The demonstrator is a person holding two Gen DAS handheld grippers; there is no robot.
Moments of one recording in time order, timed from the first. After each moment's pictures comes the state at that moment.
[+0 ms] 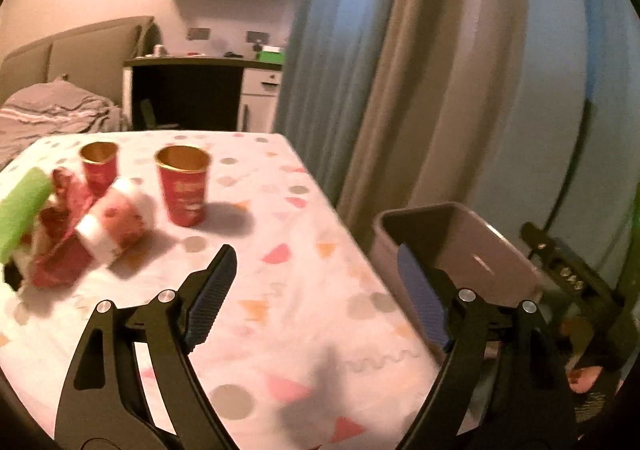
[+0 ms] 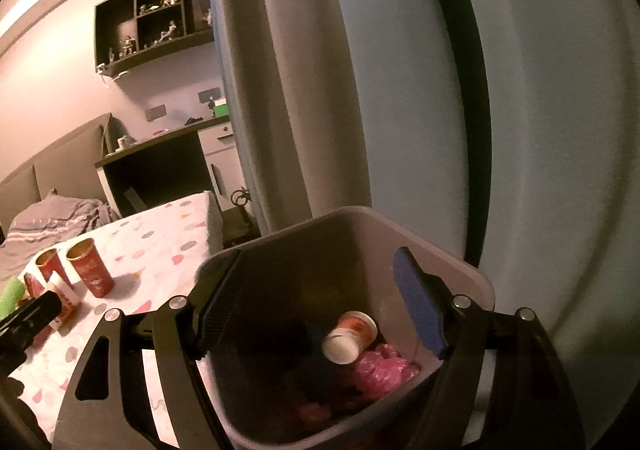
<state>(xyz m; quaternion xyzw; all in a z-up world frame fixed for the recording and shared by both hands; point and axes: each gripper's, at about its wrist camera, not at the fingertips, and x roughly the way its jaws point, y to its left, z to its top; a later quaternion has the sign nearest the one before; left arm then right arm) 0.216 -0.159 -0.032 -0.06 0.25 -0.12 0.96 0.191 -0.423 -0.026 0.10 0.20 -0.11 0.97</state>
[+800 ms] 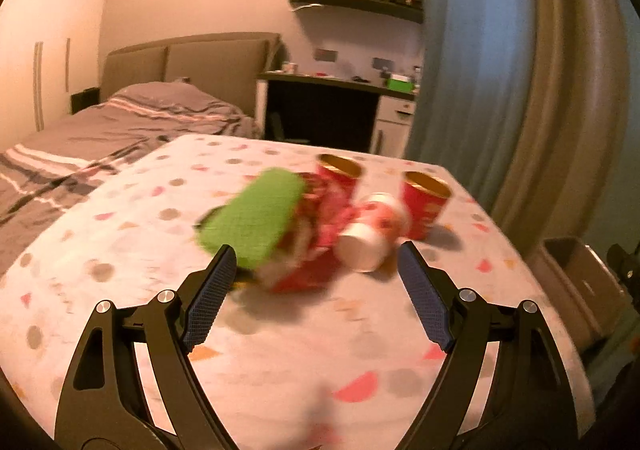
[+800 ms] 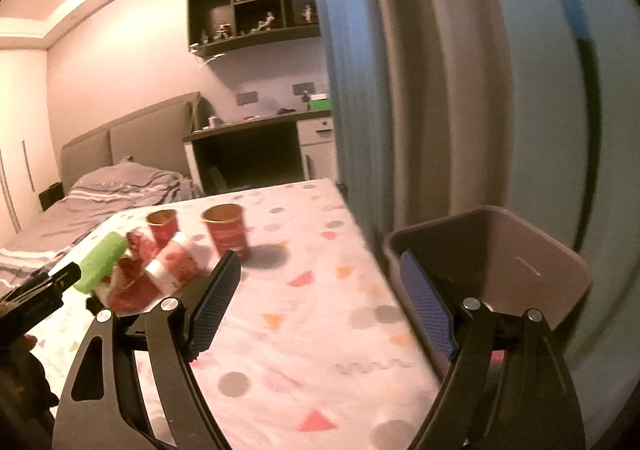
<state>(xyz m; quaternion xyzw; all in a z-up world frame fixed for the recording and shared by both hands) 0.159 0.038 -0.025 -0.08 0.22 0.09 0.97 0.162 -0.256 -0.008 0.06 0.19 0.03 0.98</state>
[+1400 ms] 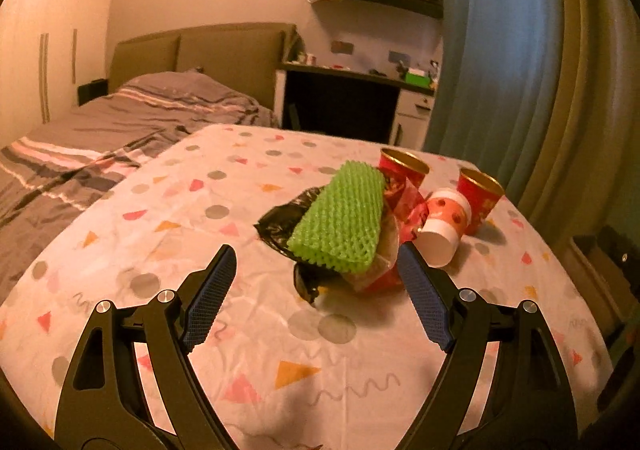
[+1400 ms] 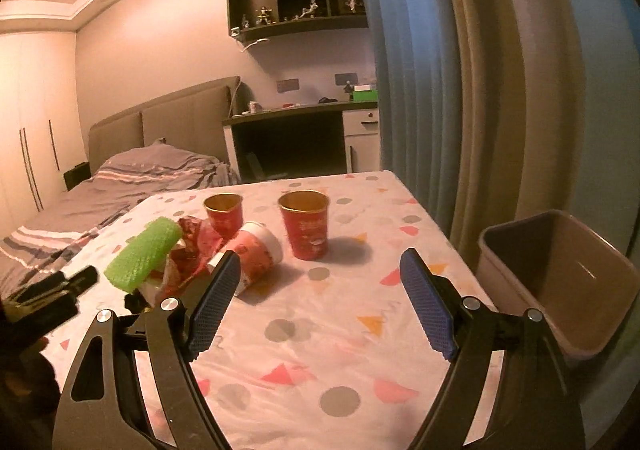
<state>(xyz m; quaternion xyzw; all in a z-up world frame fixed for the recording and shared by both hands) 0.164 0.111 -0.036 -0.08 0.24 0.08 0.96 0.179 -0.168 -0.013 0.04 0.20 0.09 0.98</state>
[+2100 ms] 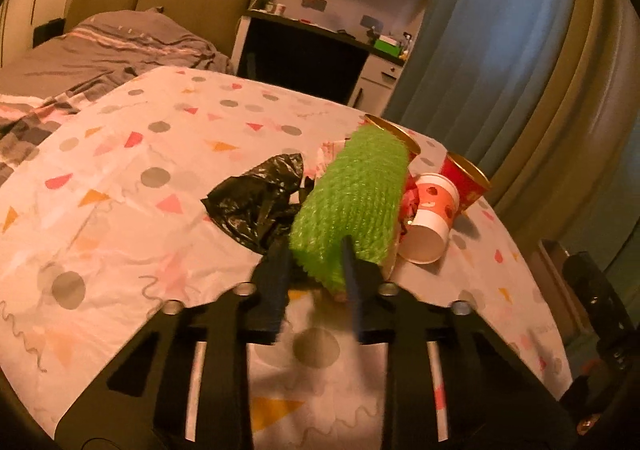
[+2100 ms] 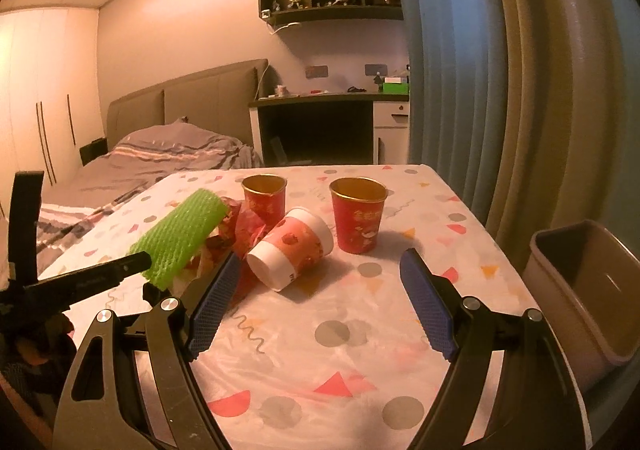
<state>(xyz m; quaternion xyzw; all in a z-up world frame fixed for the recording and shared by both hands) 0.218 0.141 -0.065 -0.16 0.31 -0.02 0.94 0.193 -0.119 -0.027 0.00 0.22 0.12 0.97</state>
